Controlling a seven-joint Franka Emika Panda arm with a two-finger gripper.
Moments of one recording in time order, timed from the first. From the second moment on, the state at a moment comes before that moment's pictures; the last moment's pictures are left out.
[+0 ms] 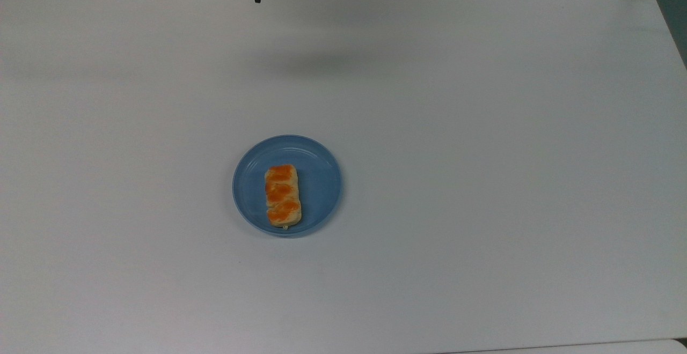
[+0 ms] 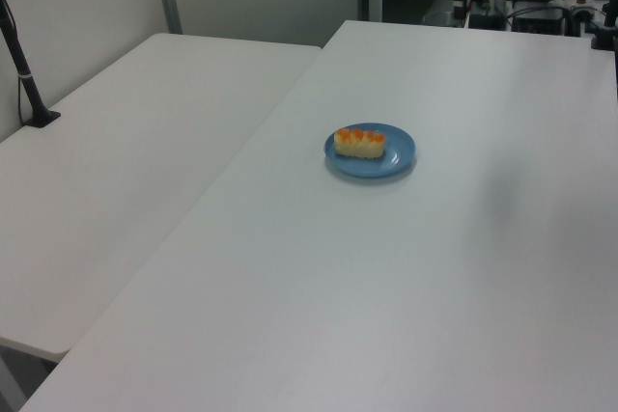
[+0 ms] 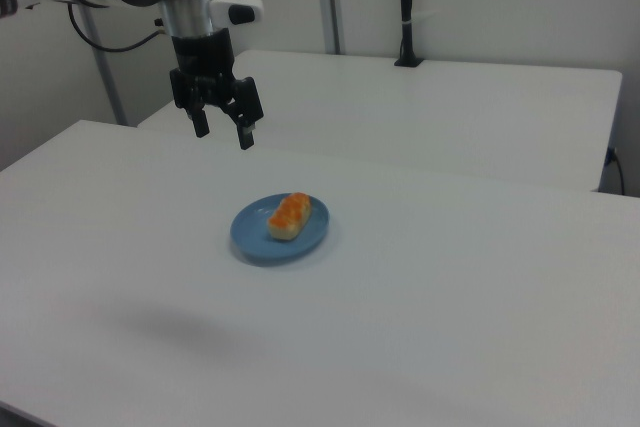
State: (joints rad) arm 0.00 0.04 -0.09 -1.56 -0.03 1.58 0.02
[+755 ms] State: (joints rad) arm 0.00 0.10 -0.08 -1.56 -0.03 1.67 0.02
